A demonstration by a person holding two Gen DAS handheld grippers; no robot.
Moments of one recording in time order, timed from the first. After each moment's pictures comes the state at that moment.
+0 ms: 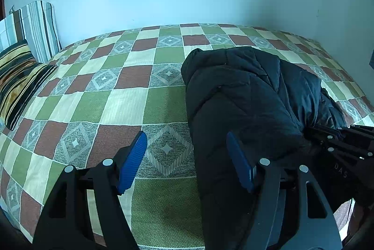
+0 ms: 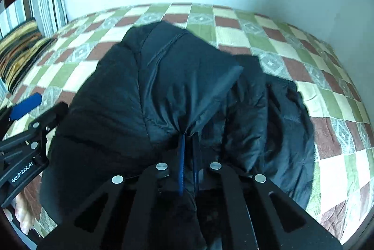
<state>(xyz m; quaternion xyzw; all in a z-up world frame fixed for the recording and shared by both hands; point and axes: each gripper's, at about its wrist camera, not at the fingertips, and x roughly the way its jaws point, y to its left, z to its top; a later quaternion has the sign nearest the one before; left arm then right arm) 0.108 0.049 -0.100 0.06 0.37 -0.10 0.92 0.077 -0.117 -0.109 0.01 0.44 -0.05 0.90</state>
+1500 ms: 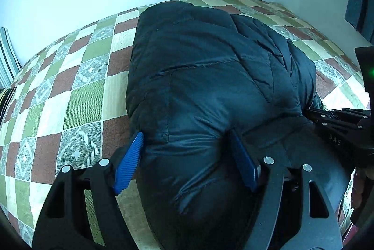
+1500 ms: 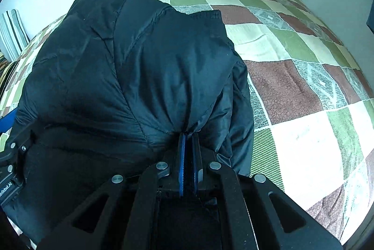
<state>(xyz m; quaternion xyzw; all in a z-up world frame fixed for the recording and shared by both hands) 0.110 -0.083 -0.149 0.13 0.41 -0.20 0.88 0.053 -0.262 -0.176 0.09 0.49 -0.12 0.86</state>
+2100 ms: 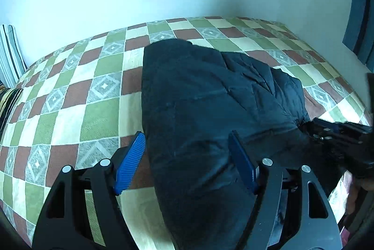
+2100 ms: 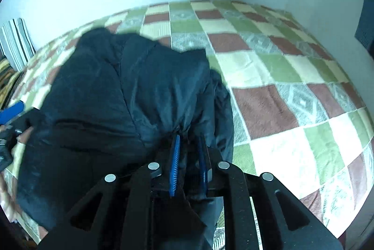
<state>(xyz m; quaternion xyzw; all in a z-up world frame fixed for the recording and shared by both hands) 0.112 -0.067 -0.094 0.10 0.38 -0.19 0.90 0.034 -0.264 -0.117 0.08 0.44 -0.13 0.89</state>
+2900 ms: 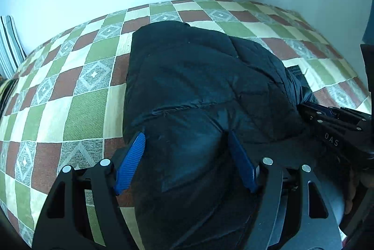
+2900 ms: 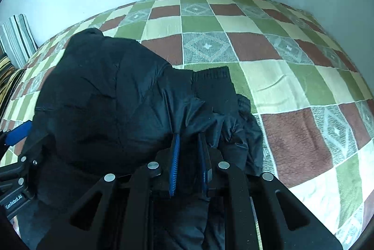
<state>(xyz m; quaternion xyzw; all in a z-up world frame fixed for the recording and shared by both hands) 0.155 -0.100 -0.139 0.10 0.43 -0.16 0.89 0.116 -0.271 -0.161 0.08 0.46 -0.09 0.88</state>
